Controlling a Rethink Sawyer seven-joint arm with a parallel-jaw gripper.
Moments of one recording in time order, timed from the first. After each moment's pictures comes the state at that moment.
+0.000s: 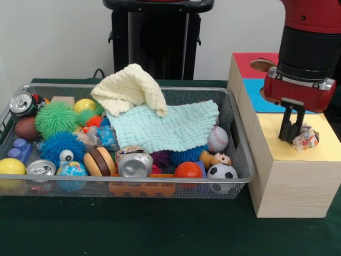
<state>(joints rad) 0.18 -0.44 -0.24 1.37 0.33 0.52 2.18</state>
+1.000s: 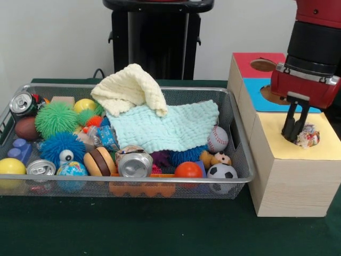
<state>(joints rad) 0.33 -0.40 -0.39 1.40 0.42 0.42 2.19</state>
